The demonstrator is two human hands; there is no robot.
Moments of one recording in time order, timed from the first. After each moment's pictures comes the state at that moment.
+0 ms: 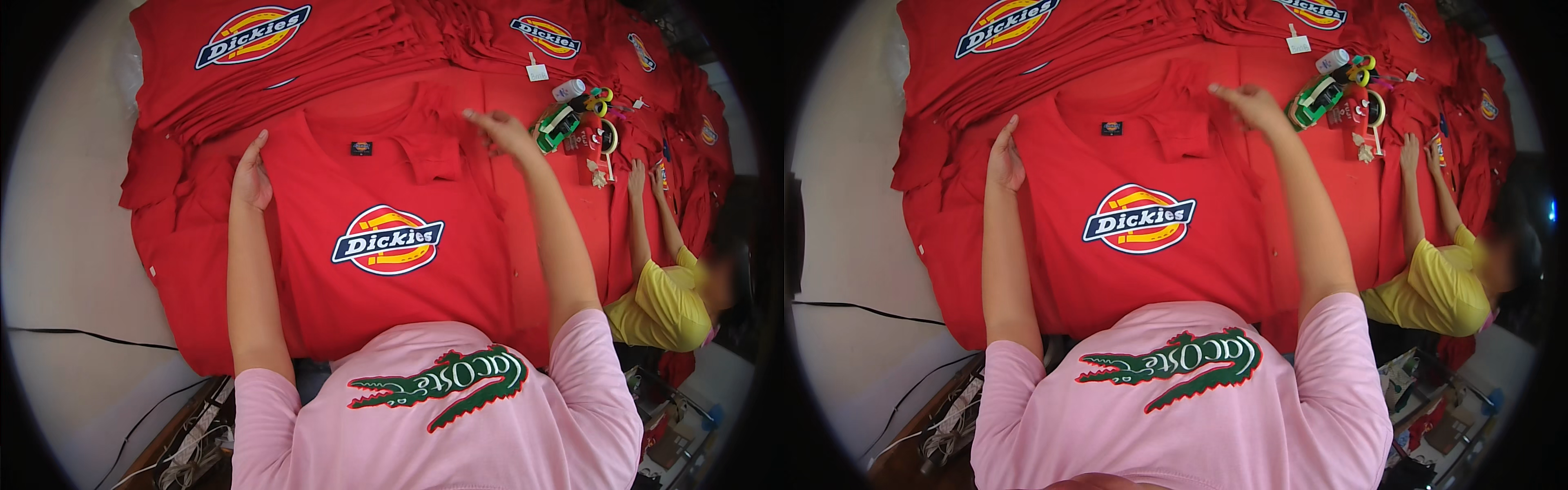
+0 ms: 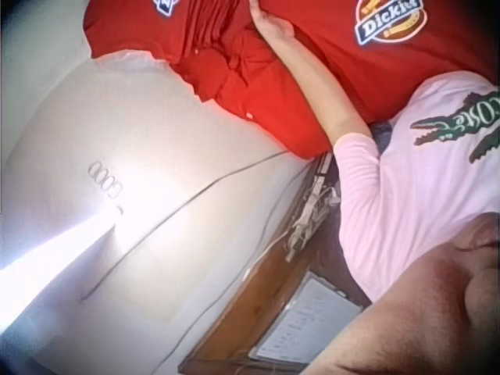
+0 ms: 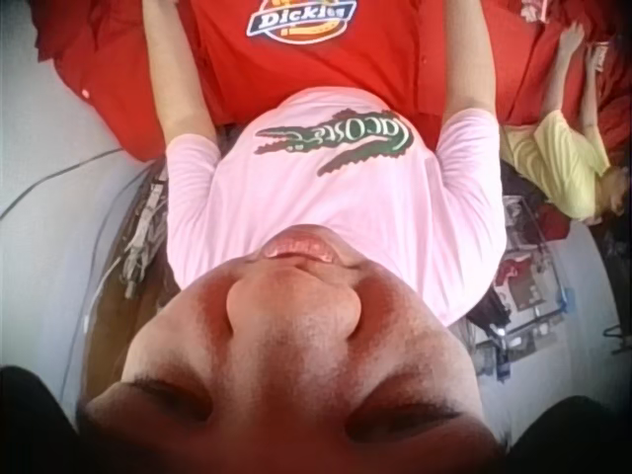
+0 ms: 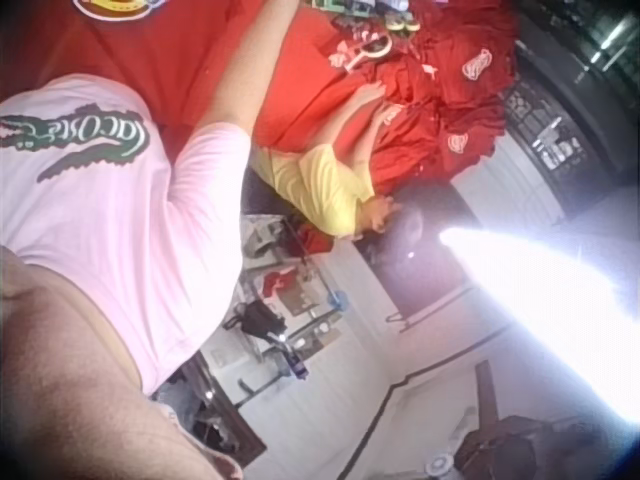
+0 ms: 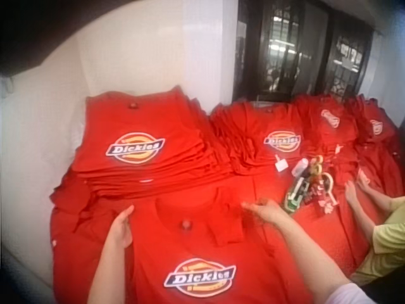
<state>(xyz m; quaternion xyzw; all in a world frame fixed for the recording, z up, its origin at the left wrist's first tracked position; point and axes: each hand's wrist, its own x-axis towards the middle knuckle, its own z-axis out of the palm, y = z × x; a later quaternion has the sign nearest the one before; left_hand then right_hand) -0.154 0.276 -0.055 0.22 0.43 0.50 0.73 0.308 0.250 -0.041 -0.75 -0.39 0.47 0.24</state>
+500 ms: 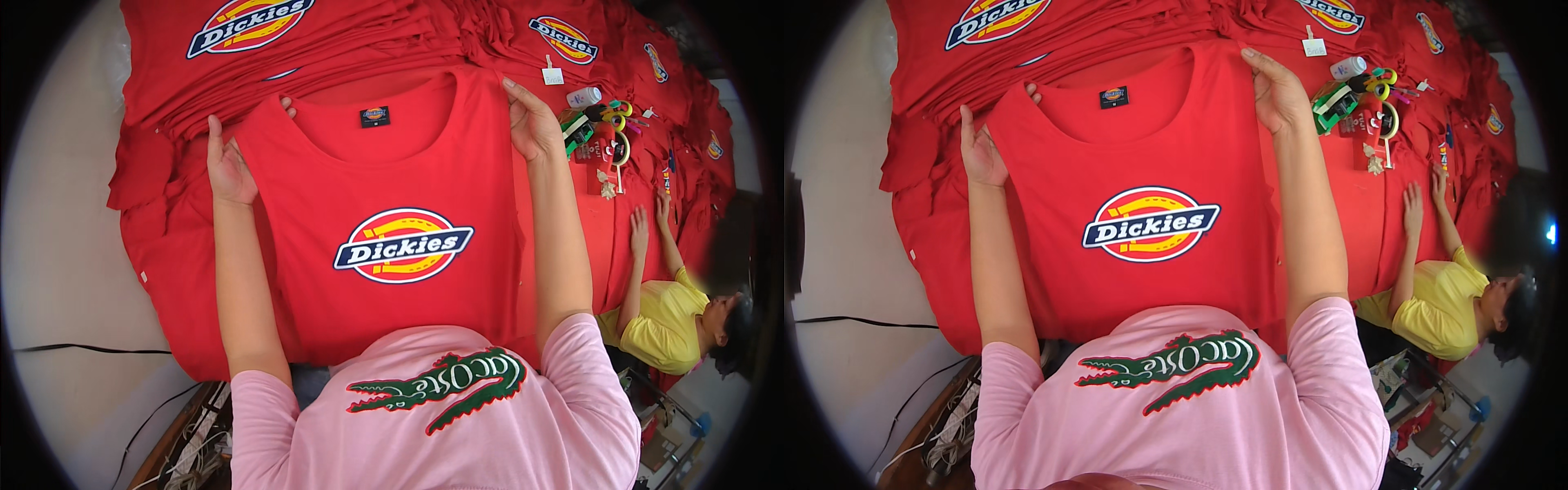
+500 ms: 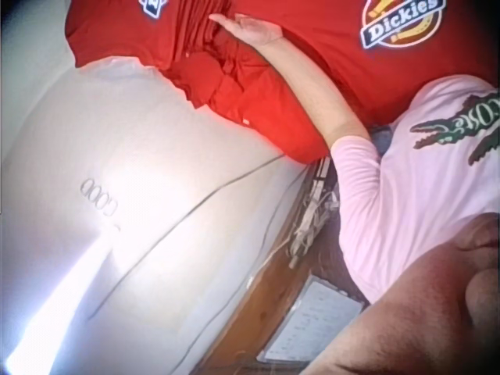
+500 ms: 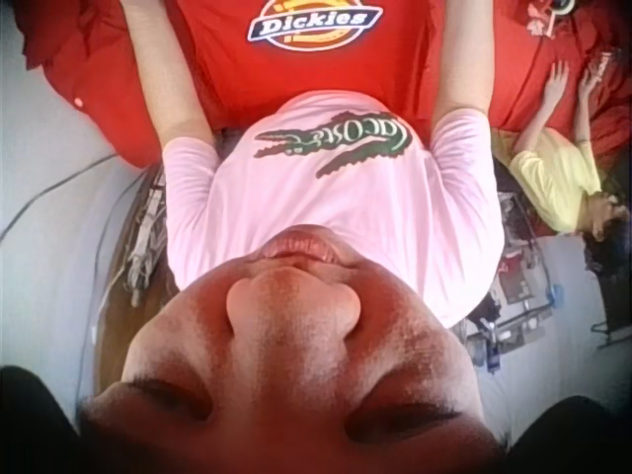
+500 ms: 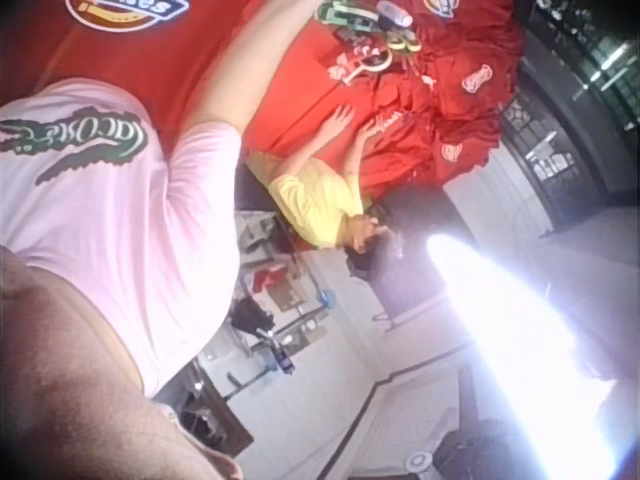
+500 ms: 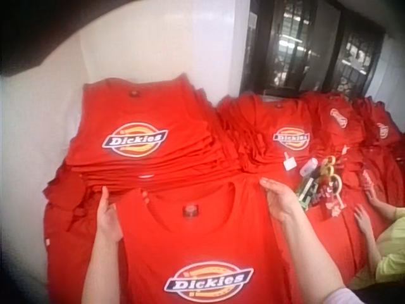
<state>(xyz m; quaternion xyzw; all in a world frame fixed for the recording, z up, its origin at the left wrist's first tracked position) -0.161 0.299 -0.042 0.21 0.21 0.50 0.81 0.301 0.281 -0.033 -0.43 -0.21 0.60 0.64</state>
